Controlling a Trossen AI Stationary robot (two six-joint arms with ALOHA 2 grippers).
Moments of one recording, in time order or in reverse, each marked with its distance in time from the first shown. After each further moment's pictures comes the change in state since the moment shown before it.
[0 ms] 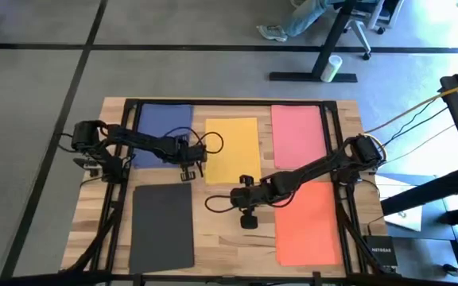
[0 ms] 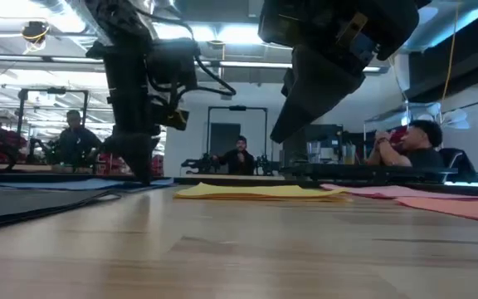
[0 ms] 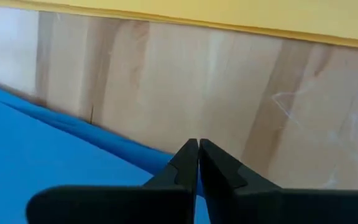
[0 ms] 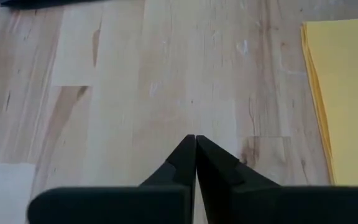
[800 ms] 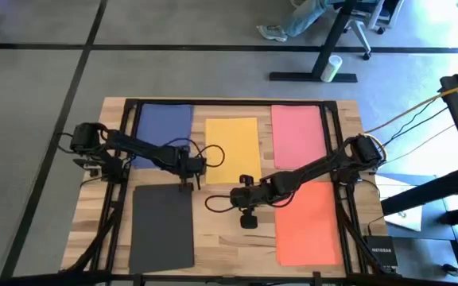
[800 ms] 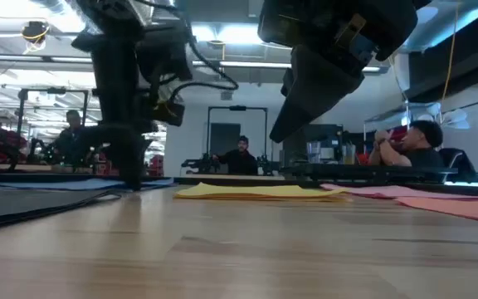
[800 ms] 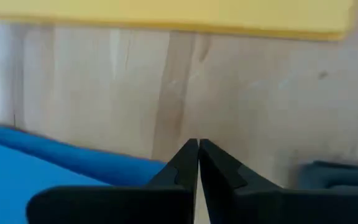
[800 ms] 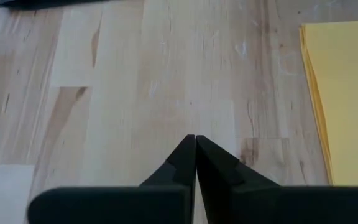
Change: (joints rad) left arm -0.134 0.002 -0.002 -0.017 0.072 -0.038; right arm 0.000 0.000 0.000 0.003 0.003 -0.004
